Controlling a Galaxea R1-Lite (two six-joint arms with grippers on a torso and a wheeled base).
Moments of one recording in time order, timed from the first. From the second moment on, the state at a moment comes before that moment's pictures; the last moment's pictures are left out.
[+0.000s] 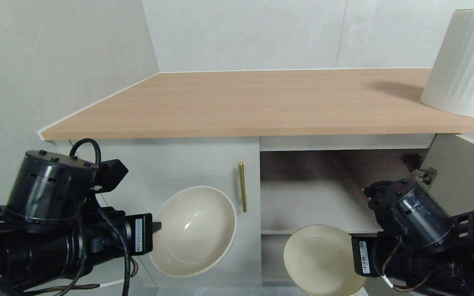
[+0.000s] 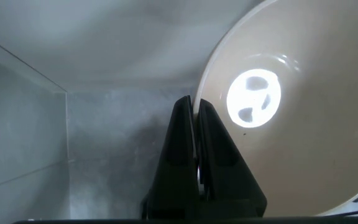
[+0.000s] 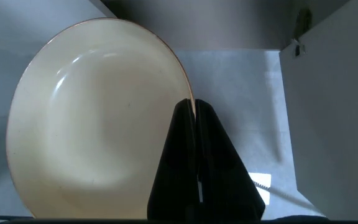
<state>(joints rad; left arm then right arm) -0.51 1.39 -0.71 0.03 0.15 -0.46 0.80 1.58 -0.79 0.13 -0.40 0.67</state>
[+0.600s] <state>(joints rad) -0.51 1.42 -0.71 0.02 0.15 -0.46 0.74 1.66 -0.76 0.02 -0.37 0.65</state>
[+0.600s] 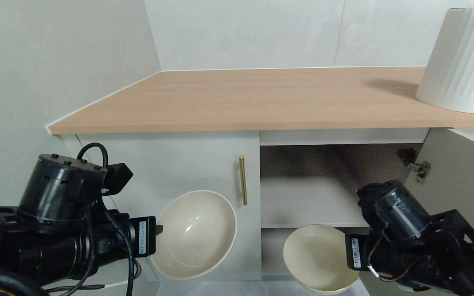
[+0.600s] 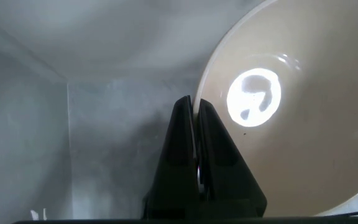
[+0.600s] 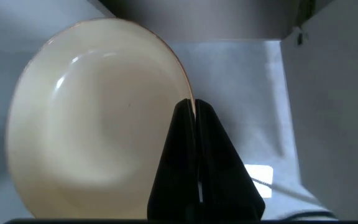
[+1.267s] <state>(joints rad) -0.51 1.42 -0.71 -0.03 0.15 -0.46 0.50 2.04 -0.93 -0.36 -0.36 0.49</state>
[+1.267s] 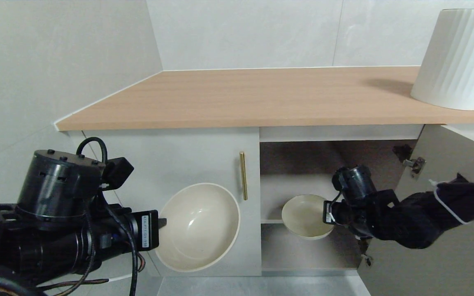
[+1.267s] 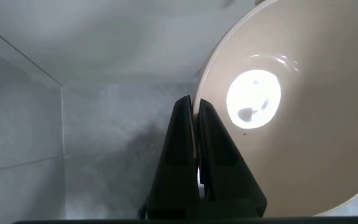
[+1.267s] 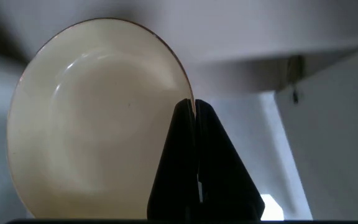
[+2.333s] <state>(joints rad) -0.51 1.42 -0.71 -0.03 0.15 -0.46 0.32 2.49 -1.41 -0.37 -0.39 0.41</state>
